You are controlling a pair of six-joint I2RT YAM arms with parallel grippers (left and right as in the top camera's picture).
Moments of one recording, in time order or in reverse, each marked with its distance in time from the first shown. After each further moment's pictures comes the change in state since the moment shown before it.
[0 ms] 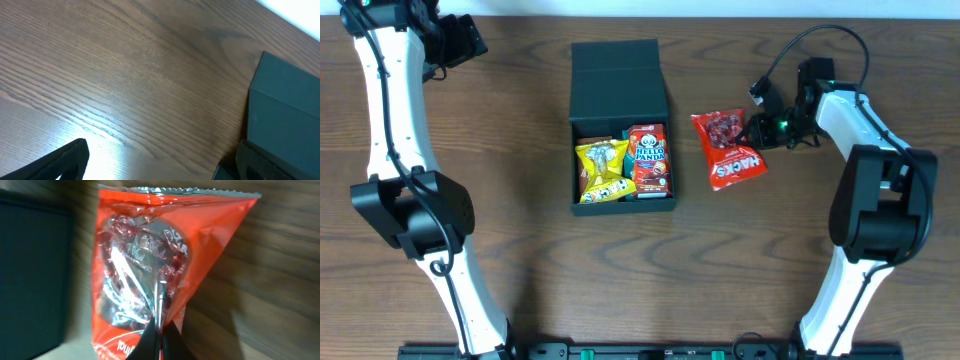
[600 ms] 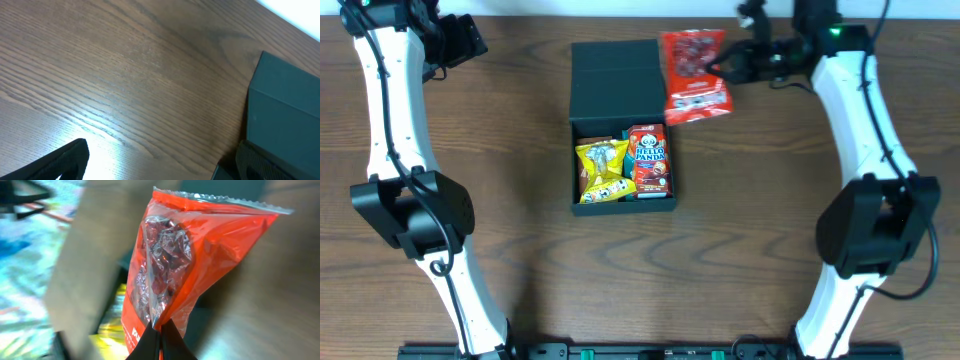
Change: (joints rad) left arm 0.000 0.000 0.000 0.000 0.003 0.000; right arm 0.171 -0.100 0.415 -0.114 -0.208 0.291
